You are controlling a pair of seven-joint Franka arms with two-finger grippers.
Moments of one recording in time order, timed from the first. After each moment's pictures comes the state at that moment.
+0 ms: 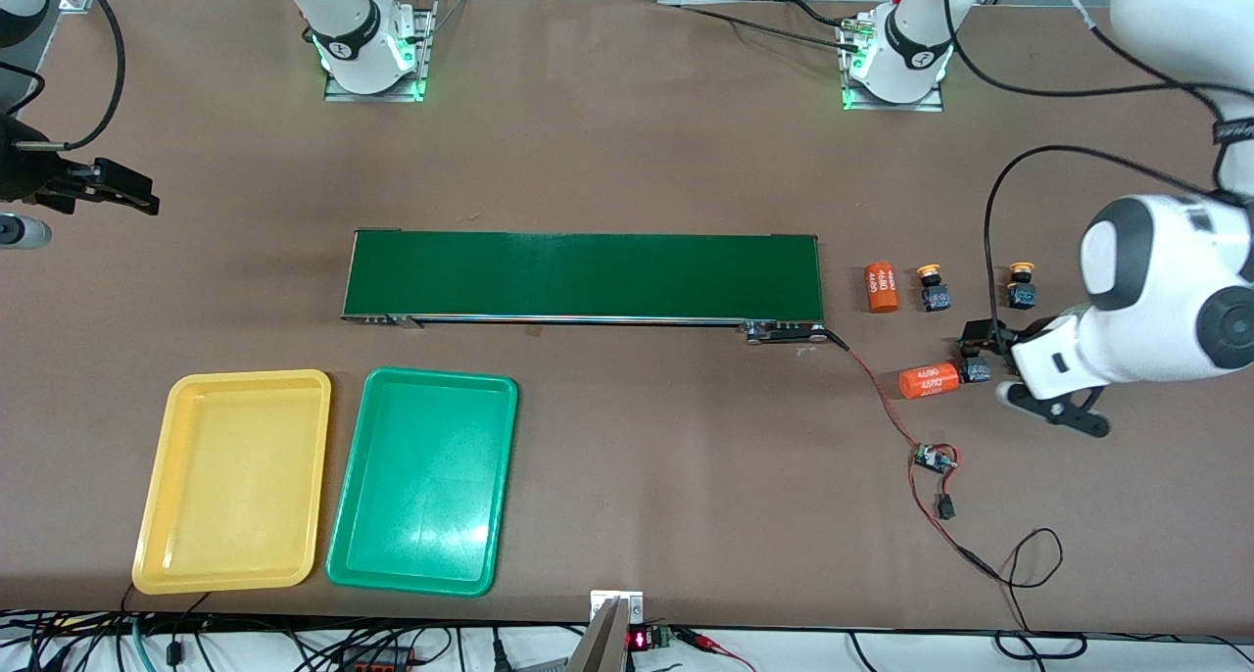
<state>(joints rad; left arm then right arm) -0.02 0.53 0.02 -1.54 -0.04 1.88 0.52 -0.01 0.04 -0.06 -1.63 -0.05 1.54 -0.08</state>
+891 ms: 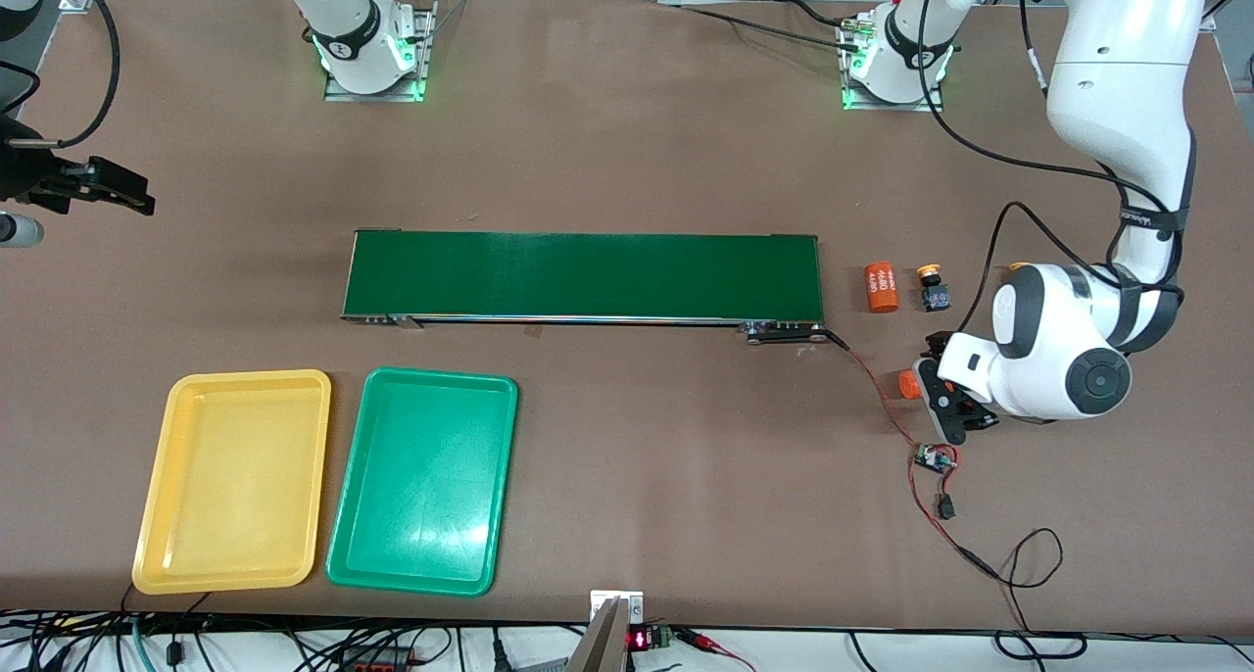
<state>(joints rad) -0.03 0.70 0.00 -1.57 -0.04 2.05 1.20 -0.01 0.04 -0.06 -1.62 -0.05 1.54 -0.08</state>
